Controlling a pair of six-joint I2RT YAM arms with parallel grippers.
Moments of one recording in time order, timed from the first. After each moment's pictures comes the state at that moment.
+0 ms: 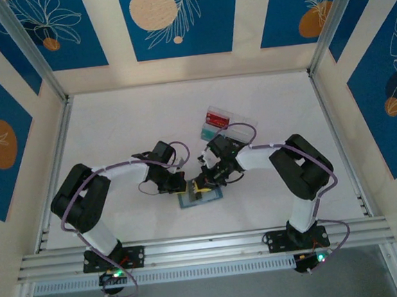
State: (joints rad) left arm -0.61 1.68 0.86 -0.46 0.47 -0.49; right arm 0.67 1.80 0.89 -0.25 -0.76 0.65
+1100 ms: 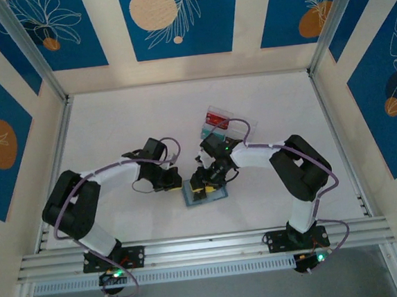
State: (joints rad) left arm -0.54 1.61 0.84 -0.49 0.53 -0.54; right arm 0.71 1.80 1.00 -0.47 -0.61 0.62
